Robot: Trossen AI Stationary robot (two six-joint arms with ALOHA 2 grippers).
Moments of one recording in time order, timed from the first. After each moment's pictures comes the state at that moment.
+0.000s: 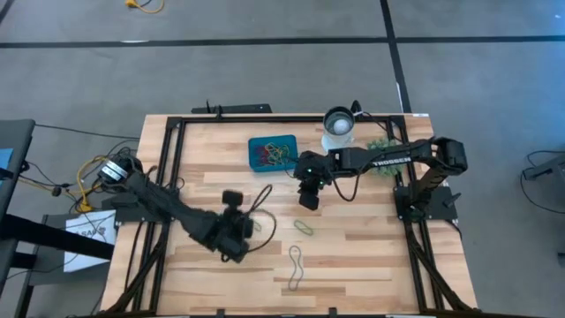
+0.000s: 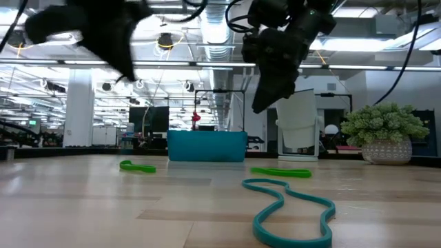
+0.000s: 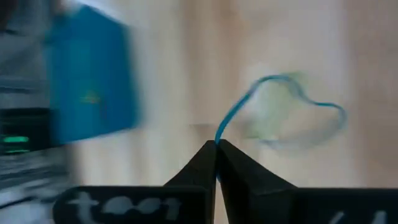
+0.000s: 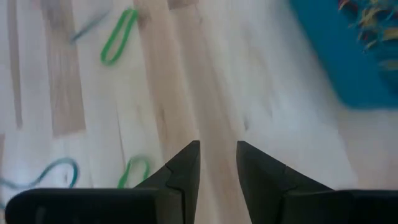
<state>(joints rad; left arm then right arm) -0.52 1.65 1.21 -1.01 -0.64 -0.28 -0.08 1.66 1.14 -0.49 -0.11 0.18</state>
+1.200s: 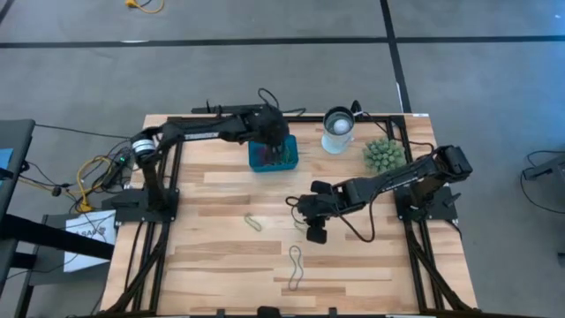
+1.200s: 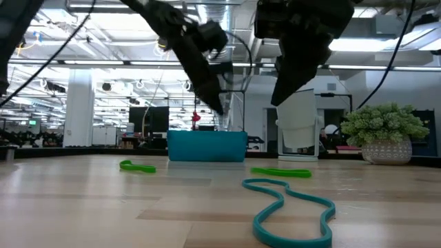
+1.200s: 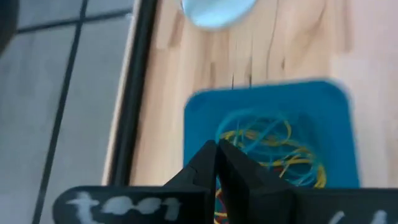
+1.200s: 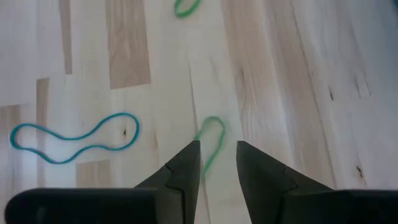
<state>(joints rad) 0.42 1.85 1.41 -0.42 -0.11 0.45 0.24 1.66 1.14 -0.54 0.08 0.31</state>
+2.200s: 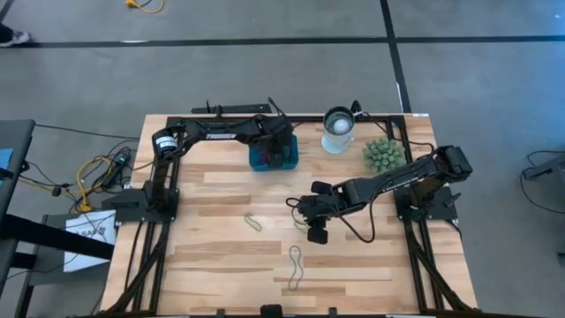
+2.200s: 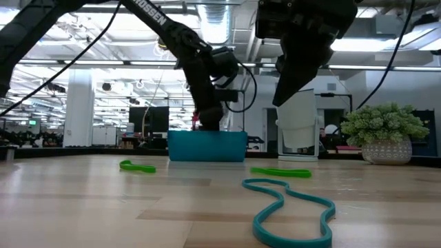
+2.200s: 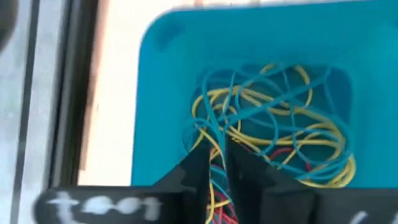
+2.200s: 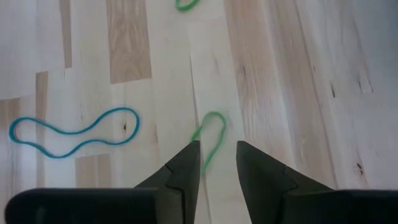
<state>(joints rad) 0.42 2.05 1.50 -0.53 -0.15 0.37 0.24 1.66 1.14 -0.55 0.08 0.31</state>
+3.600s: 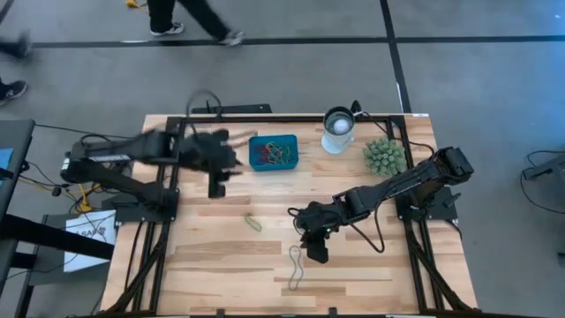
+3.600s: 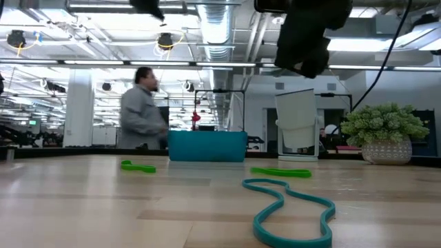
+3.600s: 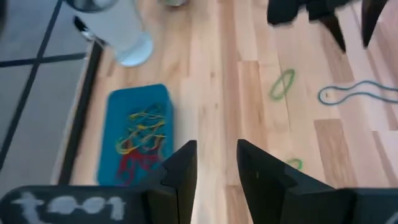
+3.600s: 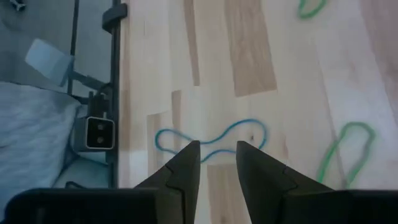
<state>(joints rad) 0.03 1.17 1.32 -0.90 -0.11 0.13 0.32 1.66 1.14 -0.36 -0.17 0.53</state>
